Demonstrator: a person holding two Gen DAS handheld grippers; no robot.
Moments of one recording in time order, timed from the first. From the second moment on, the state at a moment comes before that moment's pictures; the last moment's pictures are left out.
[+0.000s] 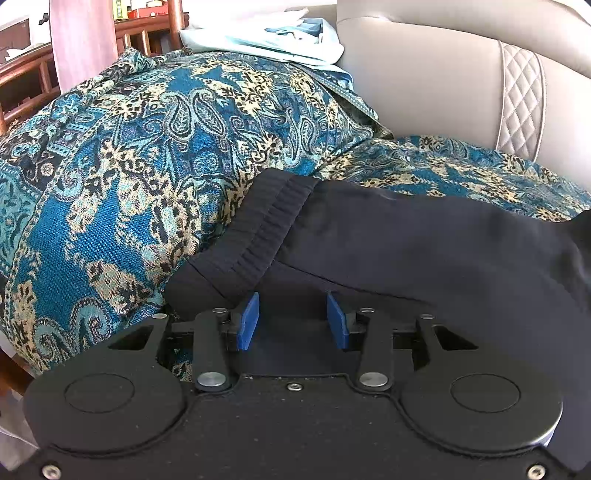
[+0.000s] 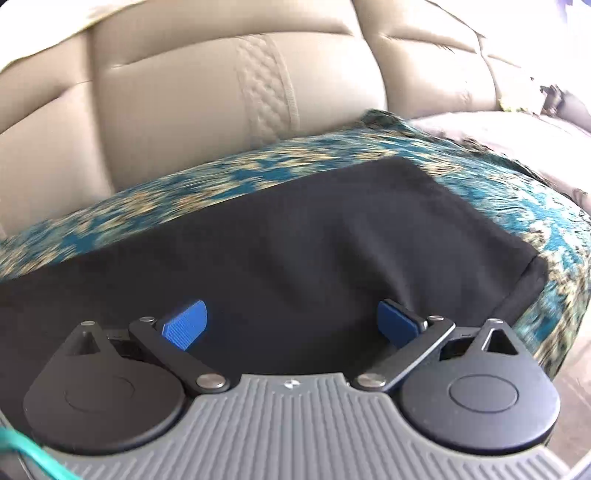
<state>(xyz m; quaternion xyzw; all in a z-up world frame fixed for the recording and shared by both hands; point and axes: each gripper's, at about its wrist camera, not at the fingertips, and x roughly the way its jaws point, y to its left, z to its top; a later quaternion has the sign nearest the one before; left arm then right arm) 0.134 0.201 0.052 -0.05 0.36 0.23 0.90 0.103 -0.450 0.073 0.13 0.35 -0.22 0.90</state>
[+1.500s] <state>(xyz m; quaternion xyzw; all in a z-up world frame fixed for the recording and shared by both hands) 0.138 0.196 0.051 -0.03 0.37 0.24 0.90 0.032 -0.612 0.075 0.40 0.26 -0.33 0.82</state>
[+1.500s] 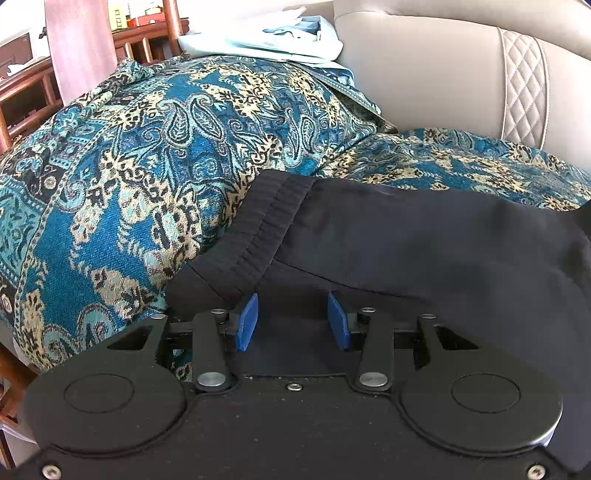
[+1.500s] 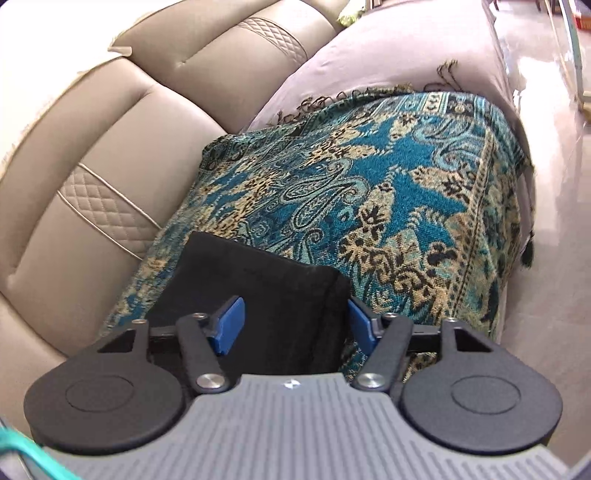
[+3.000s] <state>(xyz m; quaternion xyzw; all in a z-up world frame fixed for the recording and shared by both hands) 0.134 0.194 0.053 -0.03 0.36 0.24 0.90 0.089 -0.160 0.081 -0.03 0.33 0.19 0.93</state>
